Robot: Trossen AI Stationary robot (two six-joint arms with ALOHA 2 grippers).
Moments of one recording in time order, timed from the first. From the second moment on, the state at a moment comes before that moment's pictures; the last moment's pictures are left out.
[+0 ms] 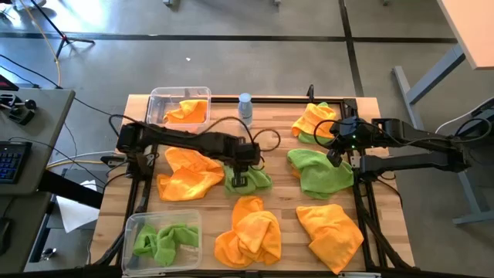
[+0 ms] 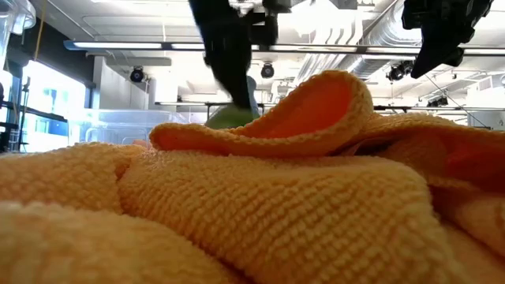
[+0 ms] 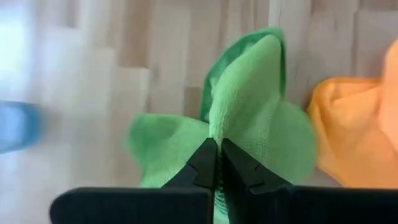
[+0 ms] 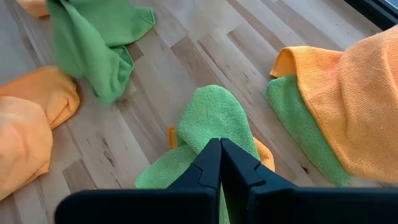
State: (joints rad) left arm -0.04 1.86 1.56 -0.88 -0.14 -0.04; right arm -0.16 0.76 0.90 -1.08 0.12 0.44
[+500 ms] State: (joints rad) left arm -0.18 1.70 2.14 -1.45 -0.30 -0.15; right arm -0.16 0.76 0.90 -1.08 0.11 0.45
